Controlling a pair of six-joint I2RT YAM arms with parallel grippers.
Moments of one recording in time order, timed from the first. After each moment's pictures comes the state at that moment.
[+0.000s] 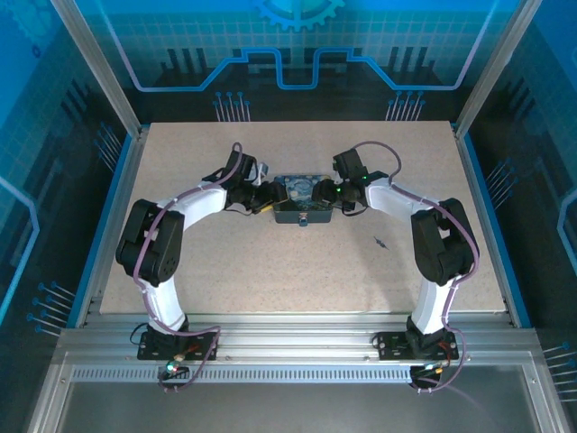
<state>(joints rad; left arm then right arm) -0.33 1.84 1.21 -0.29 0.49 -0.67 0.40 1.85 1.27 -0.41 -0.18 0.62</state>
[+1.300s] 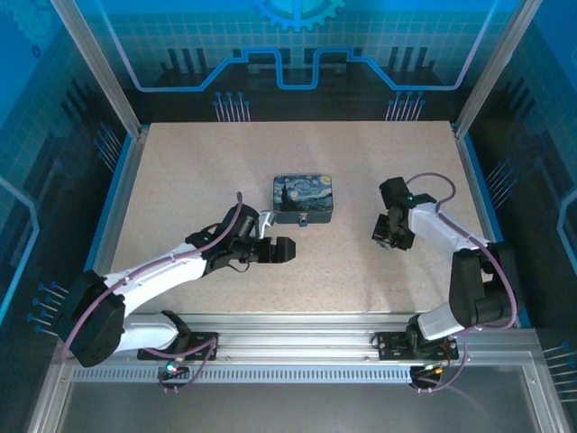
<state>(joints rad) -0.64 1.26 0.70 -0.25 0.34 -0.68 0.19 1.49 0.93 -0.82 0.09 0.61</state>
